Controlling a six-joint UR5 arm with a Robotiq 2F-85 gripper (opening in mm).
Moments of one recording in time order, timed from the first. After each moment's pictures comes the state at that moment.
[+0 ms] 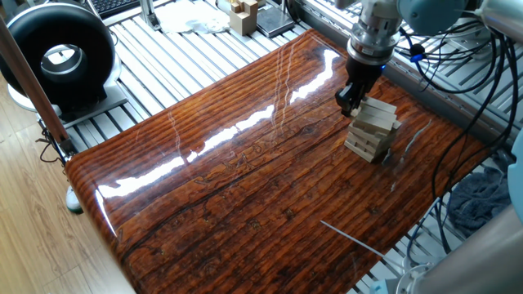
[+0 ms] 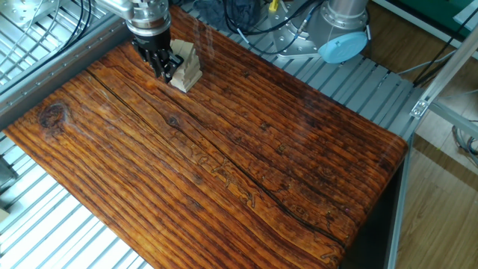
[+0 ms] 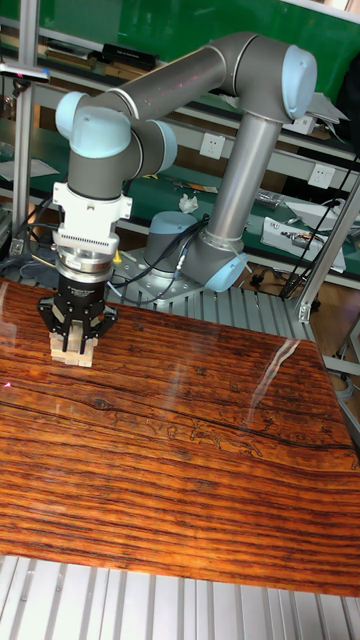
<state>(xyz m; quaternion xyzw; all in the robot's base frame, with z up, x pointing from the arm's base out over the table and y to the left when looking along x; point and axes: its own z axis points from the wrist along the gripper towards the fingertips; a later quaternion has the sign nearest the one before) 0.445 -0.157 0.063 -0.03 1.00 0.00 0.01</state>
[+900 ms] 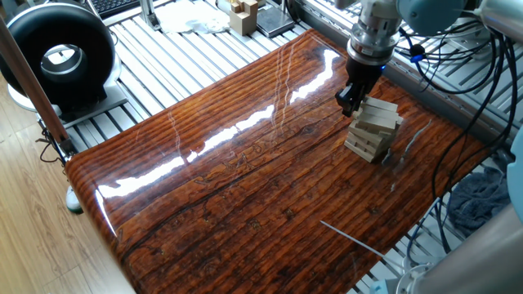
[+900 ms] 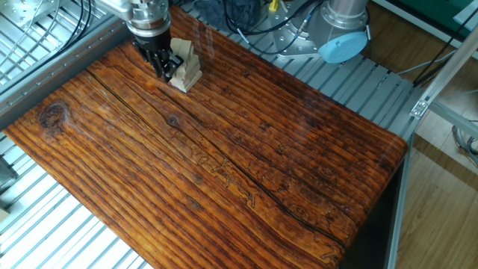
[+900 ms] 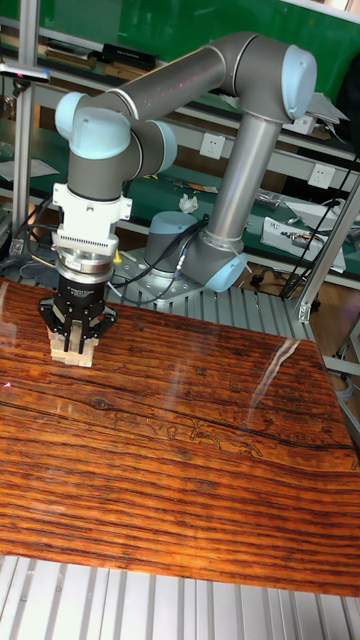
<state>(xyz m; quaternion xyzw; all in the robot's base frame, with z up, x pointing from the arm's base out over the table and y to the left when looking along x) 0.446 -0.154 0.062 -0.03 1.00 0.01 0.01</state>
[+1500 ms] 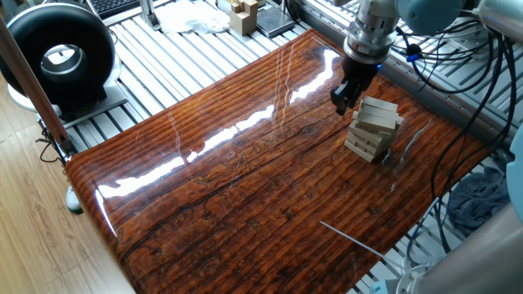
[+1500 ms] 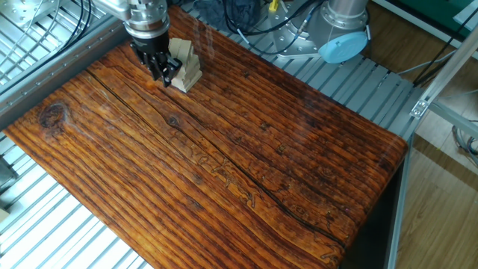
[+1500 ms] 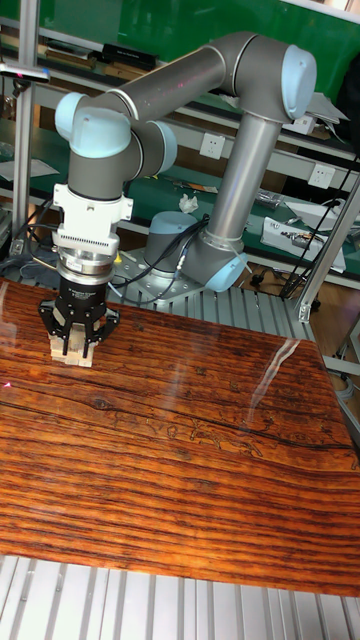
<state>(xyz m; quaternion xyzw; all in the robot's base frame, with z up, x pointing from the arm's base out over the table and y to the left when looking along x) 0.461 -0.146 0.065 -0.02 1.00 0.02 0.03</state>
